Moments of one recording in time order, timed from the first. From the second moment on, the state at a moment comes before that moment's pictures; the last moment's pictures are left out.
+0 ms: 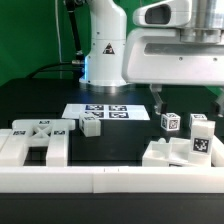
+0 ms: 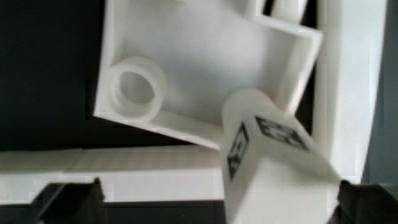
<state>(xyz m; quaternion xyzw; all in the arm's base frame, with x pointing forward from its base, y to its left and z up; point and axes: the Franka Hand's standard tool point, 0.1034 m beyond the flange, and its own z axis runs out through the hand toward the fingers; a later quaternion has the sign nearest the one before) 0.610 0.077 0.100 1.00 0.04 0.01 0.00</state>
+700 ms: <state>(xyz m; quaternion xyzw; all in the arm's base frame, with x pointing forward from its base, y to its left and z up) 0.589 0.042 0.094 0.97 0.24 0.00 0.01</state>
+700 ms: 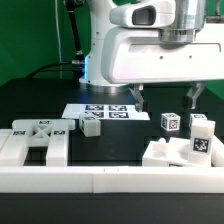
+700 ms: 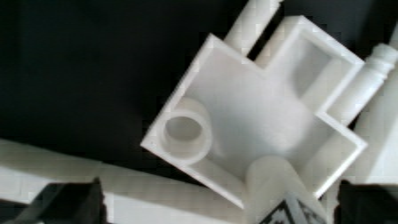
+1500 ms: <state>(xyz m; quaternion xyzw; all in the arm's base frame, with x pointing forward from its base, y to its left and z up) 0.564 -0.001 0.081 0.96 0.29 0.01 0.01</state>
